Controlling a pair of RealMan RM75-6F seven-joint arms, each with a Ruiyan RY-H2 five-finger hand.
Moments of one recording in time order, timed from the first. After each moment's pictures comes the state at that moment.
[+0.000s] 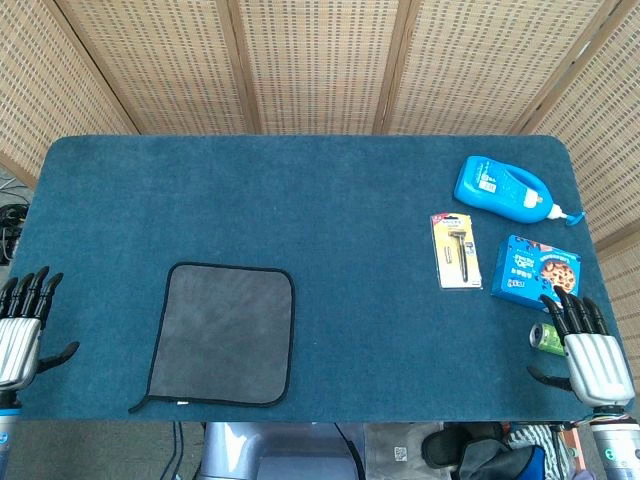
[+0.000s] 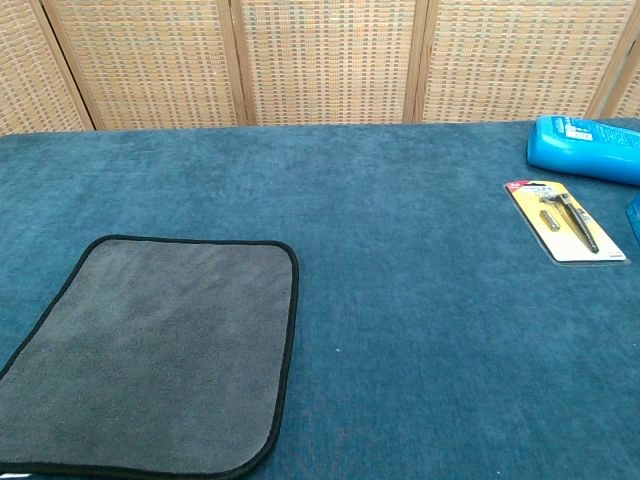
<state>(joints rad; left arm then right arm) -0.09 -1.19 -0.05 -1.60 1.47 1.50 0.19 0.09 -1.10 0.04 -1.63 -1.49 1.42 -0.07</state>
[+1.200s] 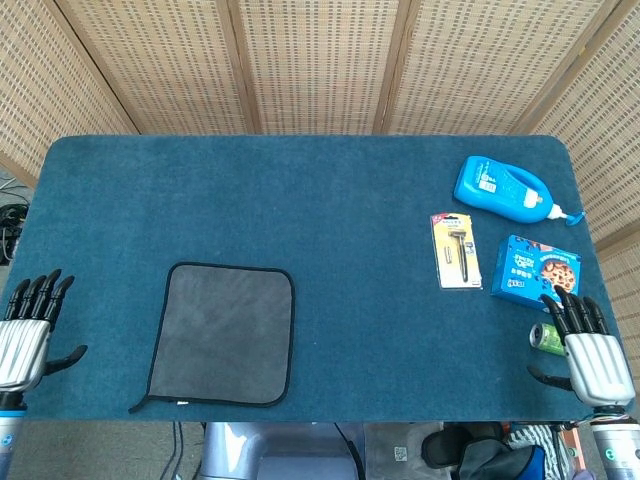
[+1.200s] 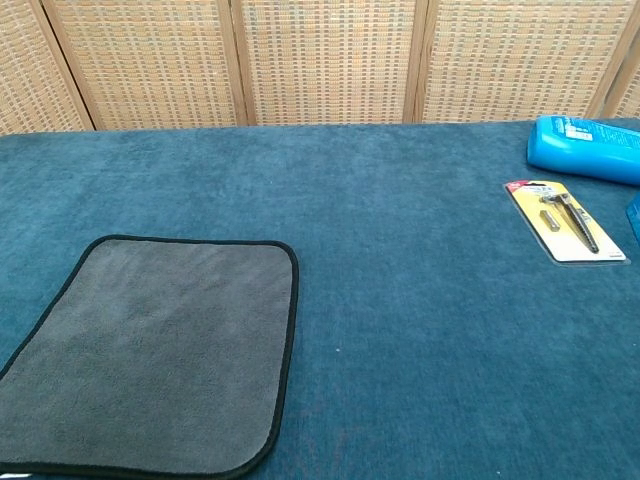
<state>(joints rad) -0.10 -1.18 -0.03 -1.62 1.51 1.48 0.18 0.09 -1.10 0.04 -1.63 -1.49 1.43 -0.07</state>
